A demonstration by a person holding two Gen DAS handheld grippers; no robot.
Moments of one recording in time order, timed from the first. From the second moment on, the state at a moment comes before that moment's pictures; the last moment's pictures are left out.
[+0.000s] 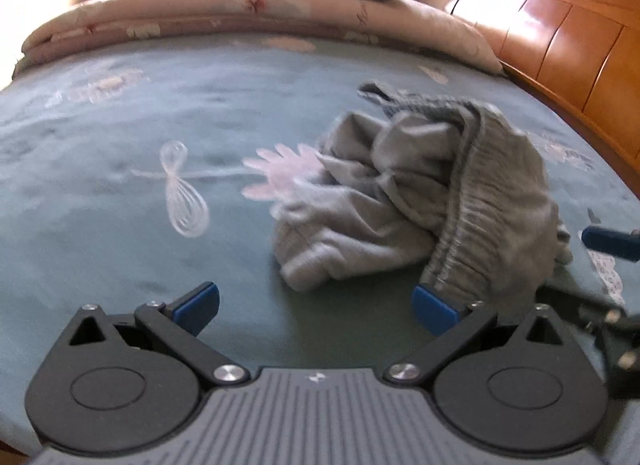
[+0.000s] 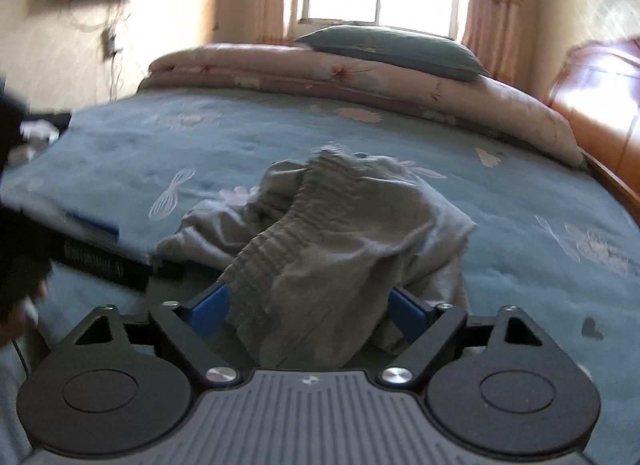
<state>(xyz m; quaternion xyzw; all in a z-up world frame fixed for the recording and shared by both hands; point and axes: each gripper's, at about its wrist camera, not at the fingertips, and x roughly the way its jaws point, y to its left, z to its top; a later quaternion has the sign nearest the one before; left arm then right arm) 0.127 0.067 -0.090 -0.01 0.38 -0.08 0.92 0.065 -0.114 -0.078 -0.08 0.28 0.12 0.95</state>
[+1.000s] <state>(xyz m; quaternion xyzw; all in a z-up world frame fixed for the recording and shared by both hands) 0.145 0.048 -0.076 -0.02 0.38 -0.21 0.90 0.078 -0.122 -0.101 -0.23 0.30 -0.04 0.92</state>
